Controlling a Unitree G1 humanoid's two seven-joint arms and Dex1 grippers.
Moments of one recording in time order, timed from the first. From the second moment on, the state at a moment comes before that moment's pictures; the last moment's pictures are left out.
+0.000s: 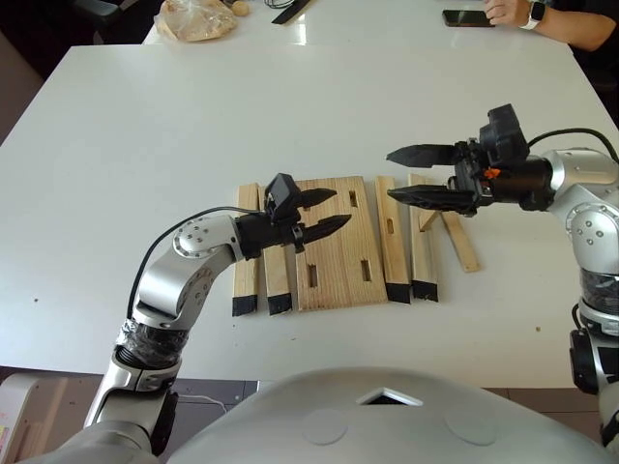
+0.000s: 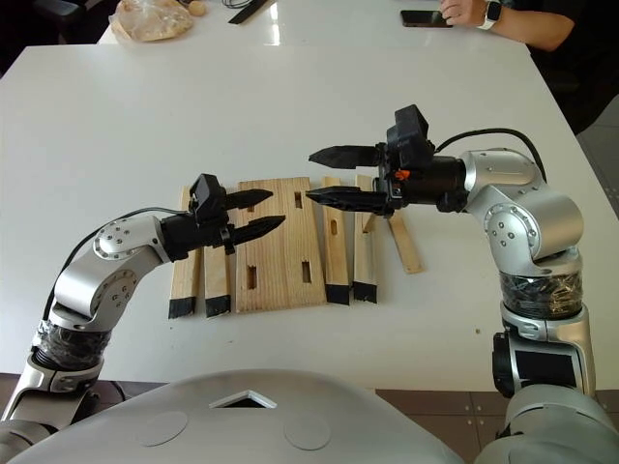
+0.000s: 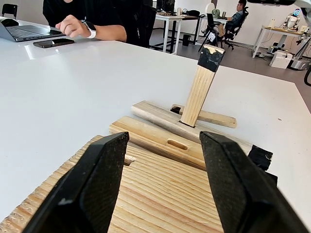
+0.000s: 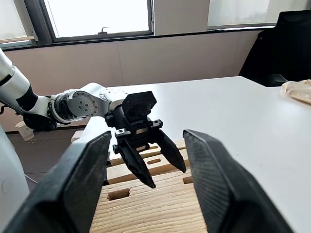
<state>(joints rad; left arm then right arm) -0.06 0.47 -0.17 -0.39 -0.49 0.49 -0.78 -0.33 -0.68 -0.02 -0.30 0.77 0.63 1.21</state>
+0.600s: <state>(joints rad) -0.05 0.47 -0.18 -0.38 -0.47 0.48 -0.78 -0.12 -0.88 0.16 -0.33 0.54 0.45 1.45</state>
